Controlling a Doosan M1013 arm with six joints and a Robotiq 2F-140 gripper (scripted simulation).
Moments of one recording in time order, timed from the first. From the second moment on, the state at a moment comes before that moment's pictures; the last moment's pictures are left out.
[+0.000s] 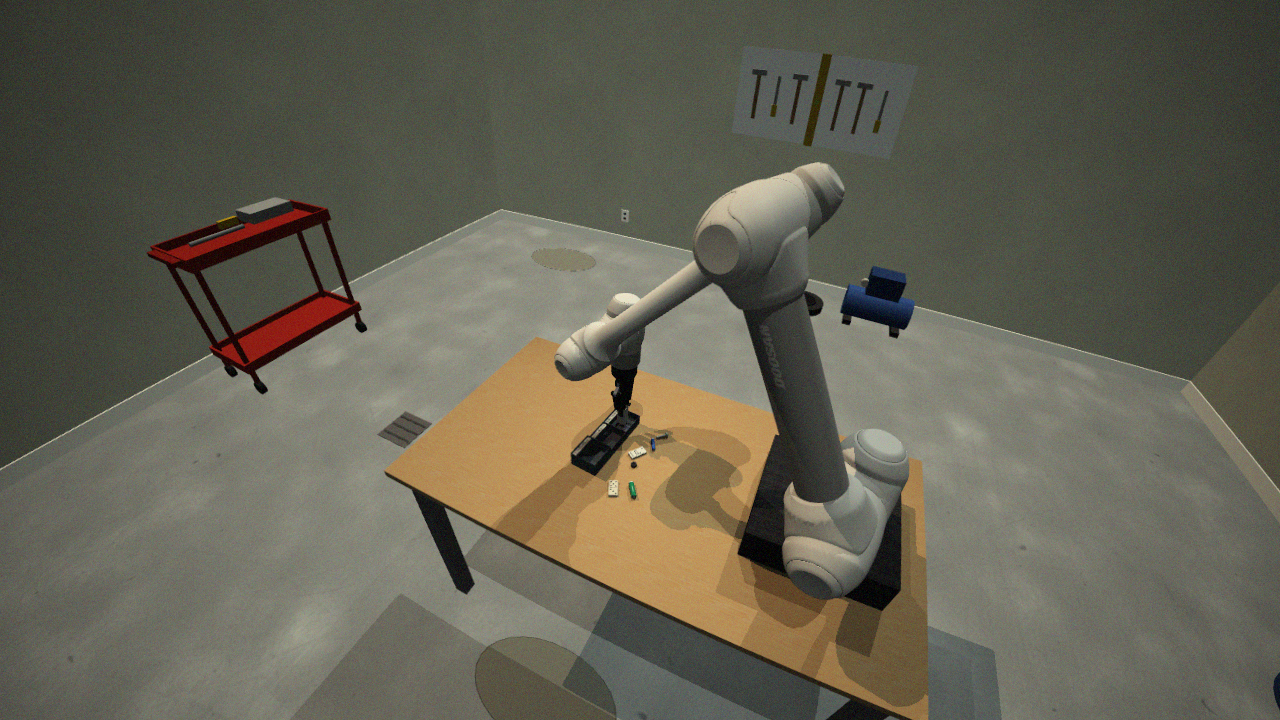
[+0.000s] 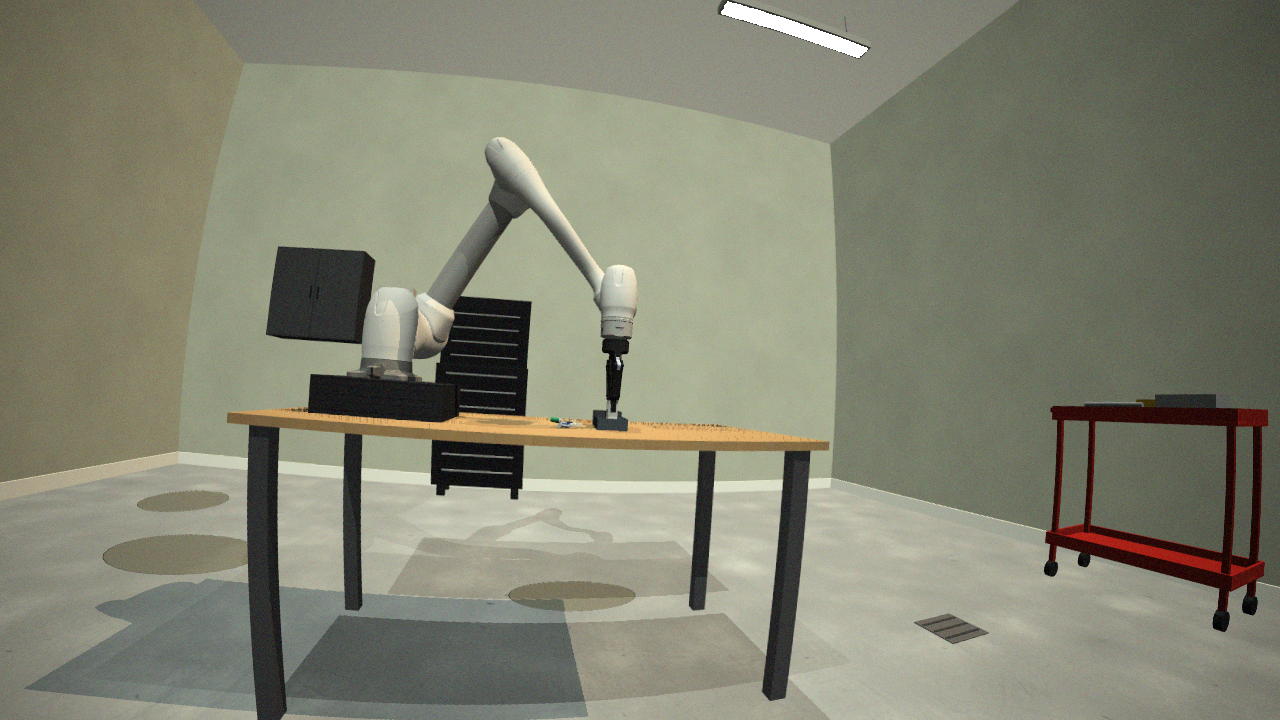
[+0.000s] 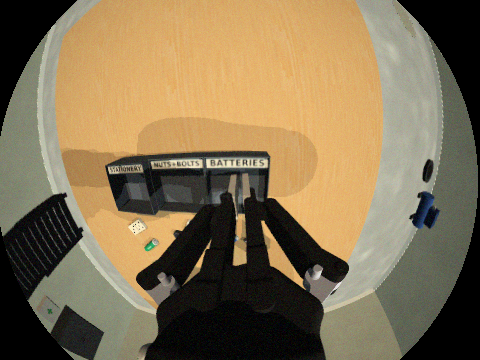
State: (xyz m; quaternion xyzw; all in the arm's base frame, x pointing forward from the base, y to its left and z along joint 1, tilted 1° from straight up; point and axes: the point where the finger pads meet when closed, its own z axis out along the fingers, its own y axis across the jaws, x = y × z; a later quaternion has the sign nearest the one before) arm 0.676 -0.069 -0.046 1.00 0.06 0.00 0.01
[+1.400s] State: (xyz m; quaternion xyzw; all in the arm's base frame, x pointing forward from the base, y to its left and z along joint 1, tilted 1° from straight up) arm 0.676 -0.069 -0.015 1.00 0.06 0.00 0.01
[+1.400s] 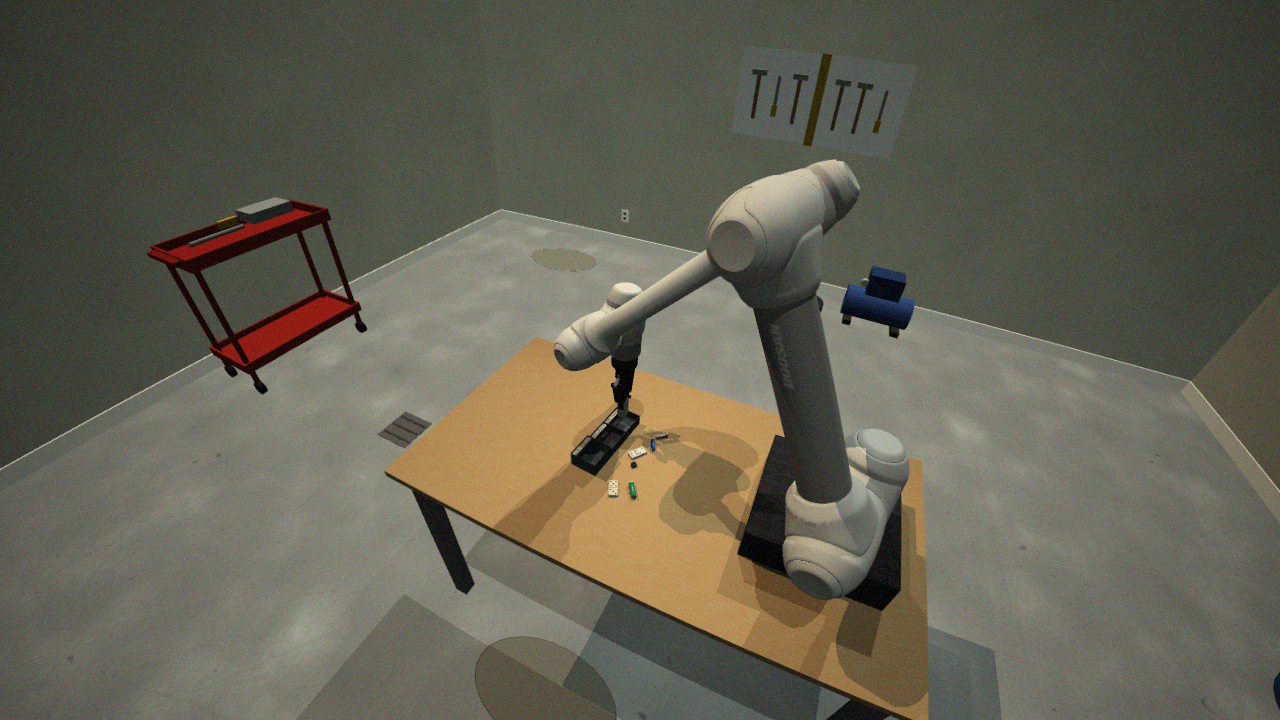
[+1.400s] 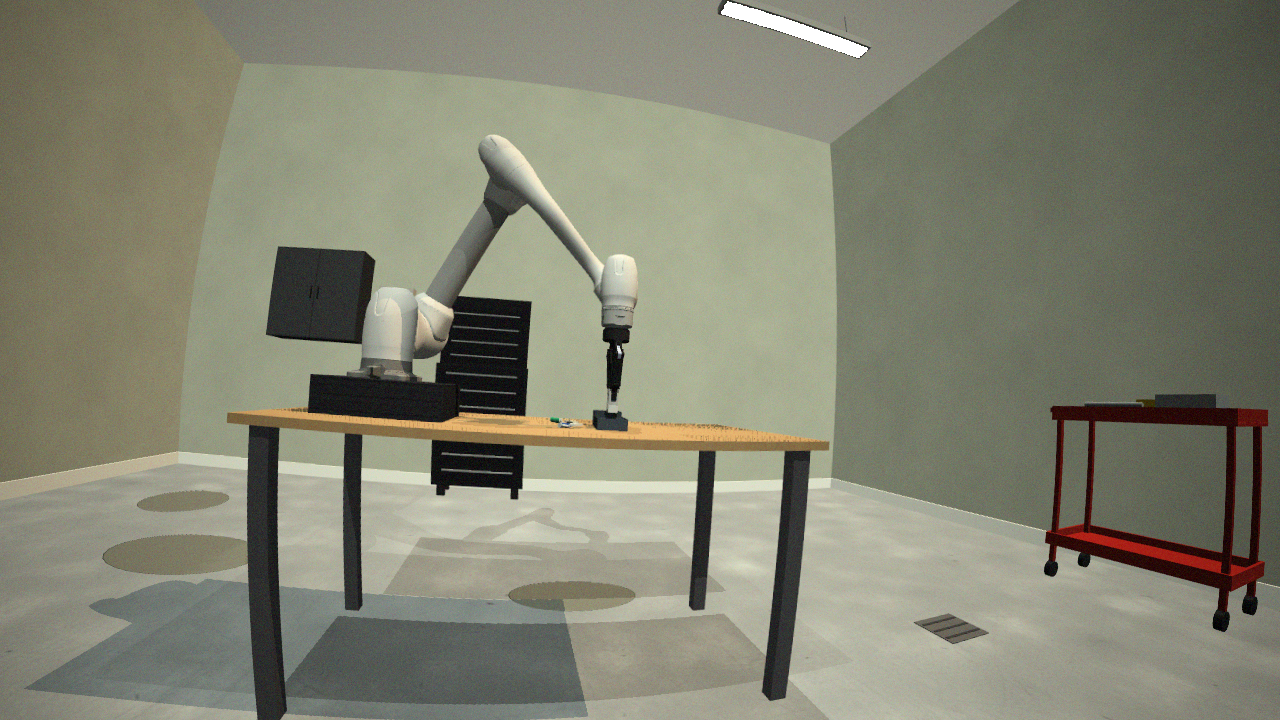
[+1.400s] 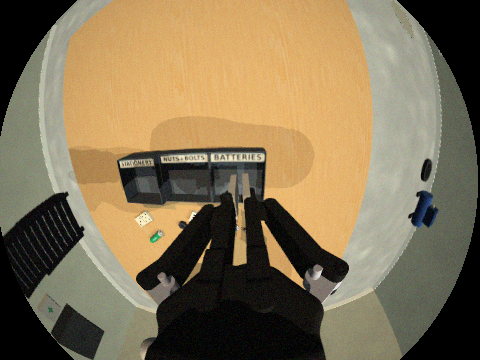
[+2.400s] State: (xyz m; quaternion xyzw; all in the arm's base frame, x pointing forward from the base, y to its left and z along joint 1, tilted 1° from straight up) arm 0.676 0.002 0.012 1.00 0.06 0.00 0.01
